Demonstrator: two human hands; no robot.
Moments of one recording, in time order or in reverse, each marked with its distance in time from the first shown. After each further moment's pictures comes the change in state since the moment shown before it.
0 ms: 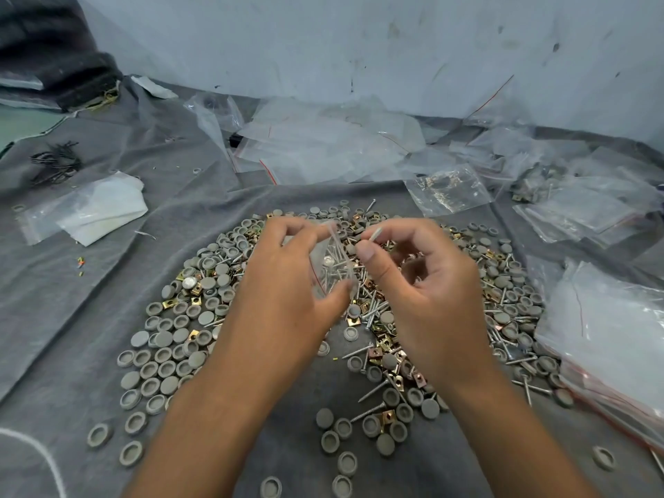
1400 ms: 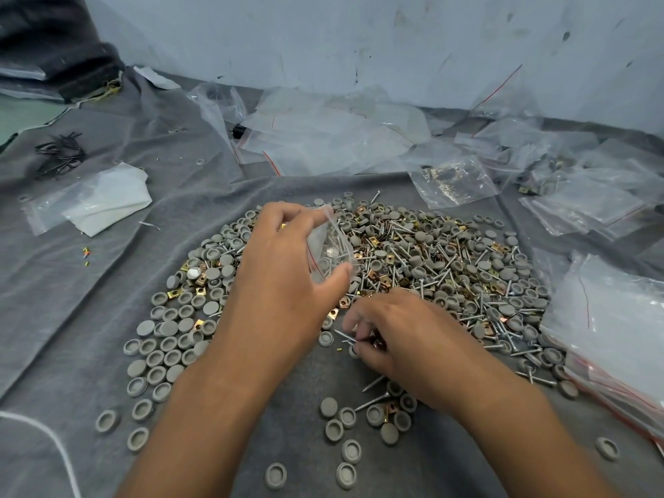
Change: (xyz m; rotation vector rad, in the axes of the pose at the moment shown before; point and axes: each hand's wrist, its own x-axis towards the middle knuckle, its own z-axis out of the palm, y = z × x) left_hand 0.001 -0.004 -0.001 0.003 0.042 -0.030; right_hand -0.016 0.023 -0.010 -0.750 -0.767 0.007
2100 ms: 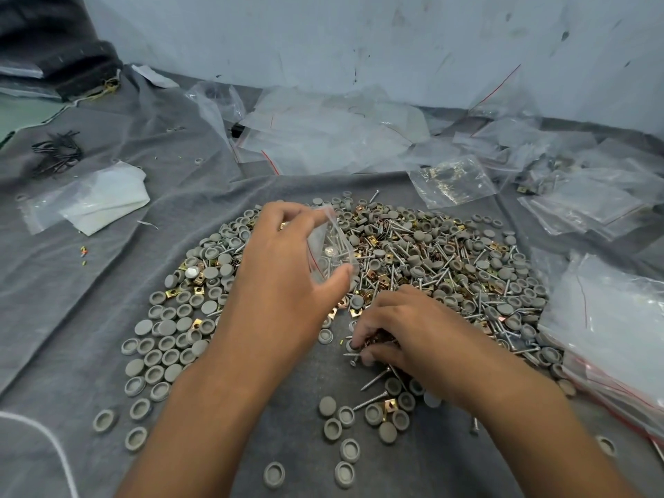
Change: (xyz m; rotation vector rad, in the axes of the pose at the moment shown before) left_hand -0.001 0.002 -0.001 0.001 -0.018 0.005; right_hand -0.001 0.011 -0.009 -0.045 -0.161 -0.003
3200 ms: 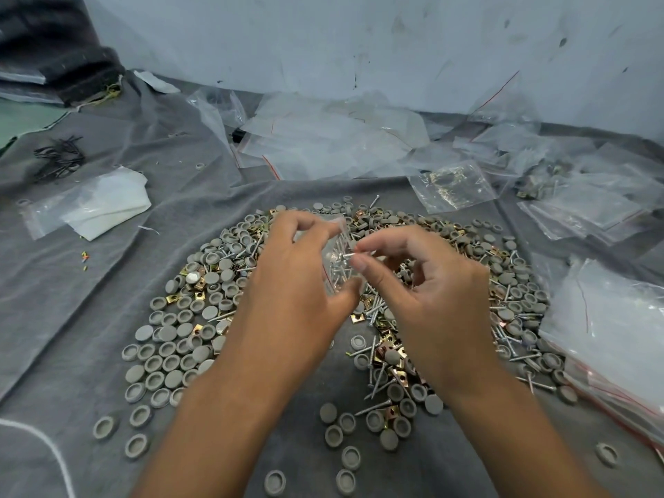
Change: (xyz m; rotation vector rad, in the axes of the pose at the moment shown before) left_hand -0.001 0.004 0.006 0.026 -0.022 0.037; right_hand 0.007 -0.031 -0.013 0.509 0.945 -0.085
